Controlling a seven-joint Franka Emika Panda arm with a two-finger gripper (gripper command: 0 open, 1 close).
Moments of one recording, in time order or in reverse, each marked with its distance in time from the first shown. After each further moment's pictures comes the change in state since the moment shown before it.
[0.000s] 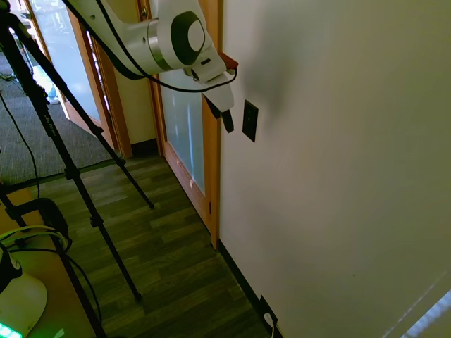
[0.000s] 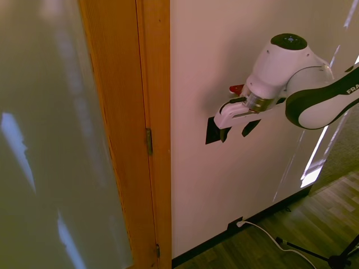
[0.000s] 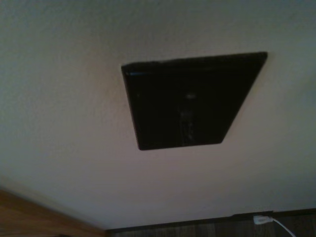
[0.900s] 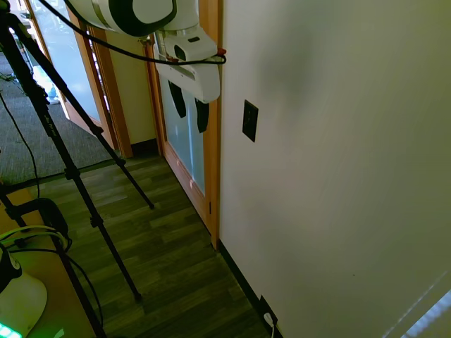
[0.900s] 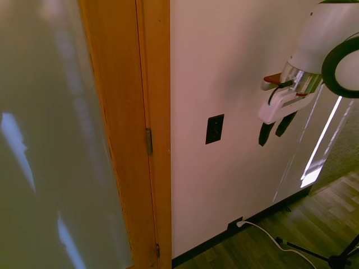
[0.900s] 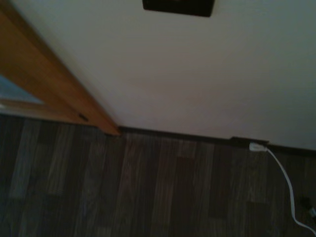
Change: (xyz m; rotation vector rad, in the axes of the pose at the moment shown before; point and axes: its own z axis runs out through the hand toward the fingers) arm 0.005 0.067 -0.080 -0.087 -0.189 -0.187
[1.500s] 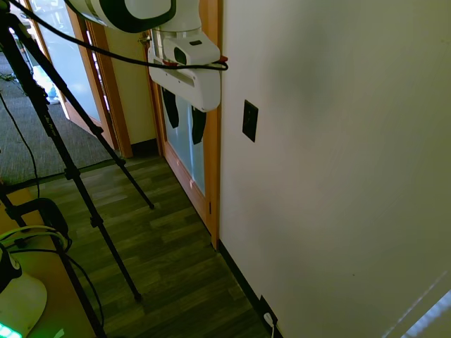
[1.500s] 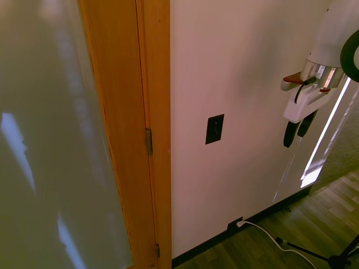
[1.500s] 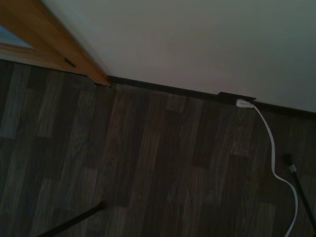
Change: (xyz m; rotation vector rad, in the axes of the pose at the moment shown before) arm 0.014 0.058 -0.016 -0.110 -0.112 -0.078
